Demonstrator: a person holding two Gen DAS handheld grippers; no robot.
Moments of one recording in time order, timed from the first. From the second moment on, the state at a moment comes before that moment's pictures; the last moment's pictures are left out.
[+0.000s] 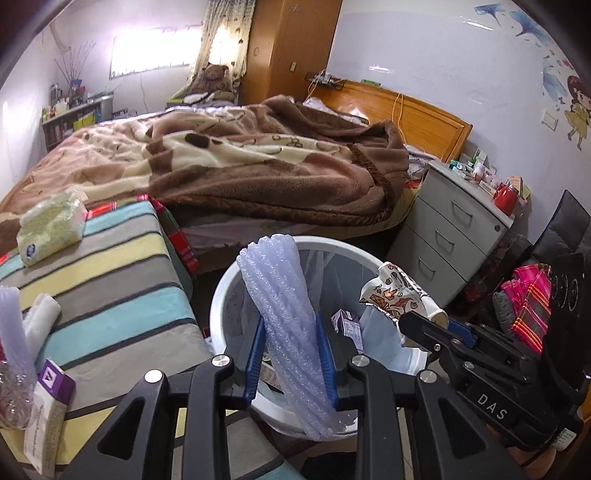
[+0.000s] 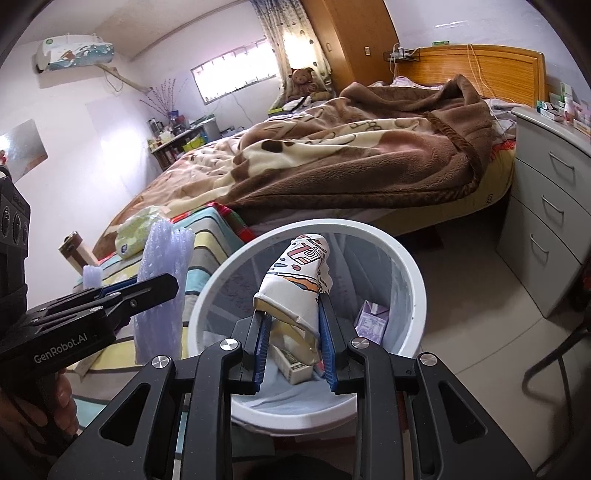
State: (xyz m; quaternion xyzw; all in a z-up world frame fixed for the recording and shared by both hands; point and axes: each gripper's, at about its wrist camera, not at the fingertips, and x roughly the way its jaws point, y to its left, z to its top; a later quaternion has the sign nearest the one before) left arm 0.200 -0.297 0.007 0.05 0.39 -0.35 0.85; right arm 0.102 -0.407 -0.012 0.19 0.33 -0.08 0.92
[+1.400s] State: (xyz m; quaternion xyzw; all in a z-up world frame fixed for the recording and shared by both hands) left arm 0.177 -0.154 0.043 0.01 0.34 -0.27 0.90; right arm 0.111 -0.339 0.010 0.18 0.30 -0.01 0.94
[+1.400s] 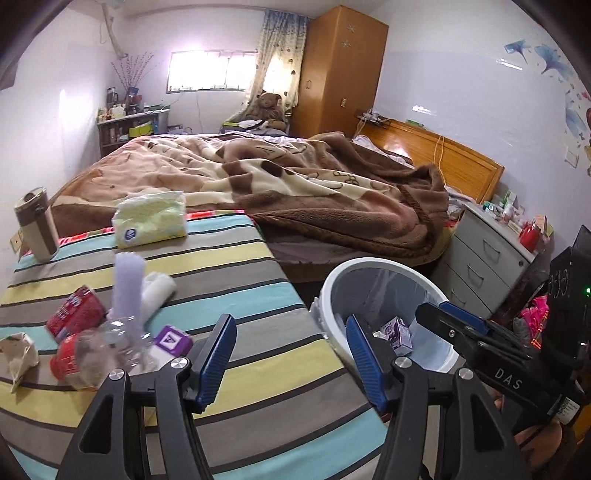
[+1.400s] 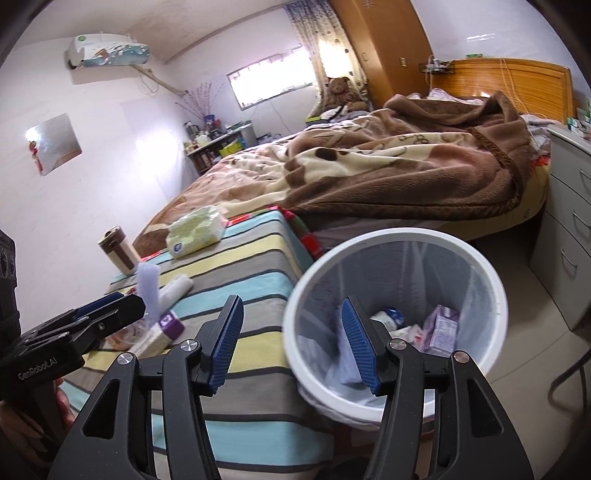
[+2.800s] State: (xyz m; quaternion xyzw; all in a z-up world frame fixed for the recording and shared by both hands) left arm 0.252 0.127 -0.004 -0.04 0.39 -0.06 0.92; right arm 0.203 -0.127 0.021 -0.01 0.33 0.21 0.92
